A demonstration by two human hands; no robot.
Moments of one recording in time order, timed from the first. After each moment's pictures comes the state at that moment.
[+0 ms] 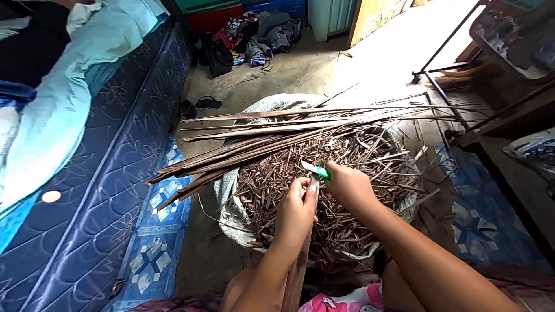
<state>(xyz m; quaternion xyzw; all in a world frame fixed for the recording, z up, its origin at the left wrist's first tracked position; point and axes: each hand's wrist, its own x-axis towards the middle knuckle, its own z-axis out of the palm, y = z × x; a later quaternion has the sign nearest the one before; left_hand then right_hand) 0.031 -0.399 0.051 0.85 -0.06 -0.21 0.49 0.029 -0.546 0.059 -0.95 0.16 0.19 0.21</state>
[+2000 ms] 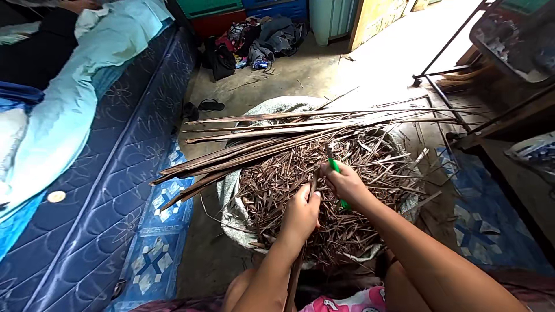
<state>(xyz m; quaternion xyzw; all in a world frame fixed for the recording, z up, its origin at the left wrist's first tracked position) 0.039 -0.400 0.045 0.82 -0.04 -0.31 0.48 0.031 -0.559 0.024 -0.75 0.16 0.08 0.64</state>
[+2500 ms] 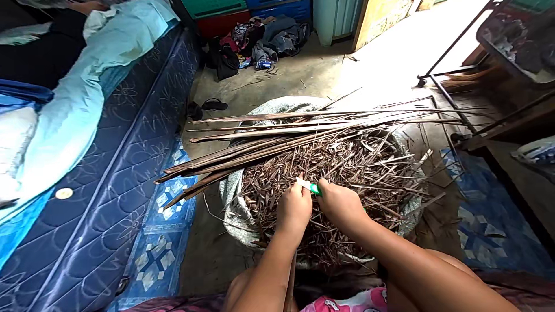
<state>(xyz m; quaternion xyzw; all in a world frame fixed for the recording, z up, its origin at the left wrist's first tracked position) 0.054 -0.404 0.037 0.93 -0.05 -0.23 0.29 0.022 -0.515 0.050 -0.93 0.14 0.27 0.20</state>
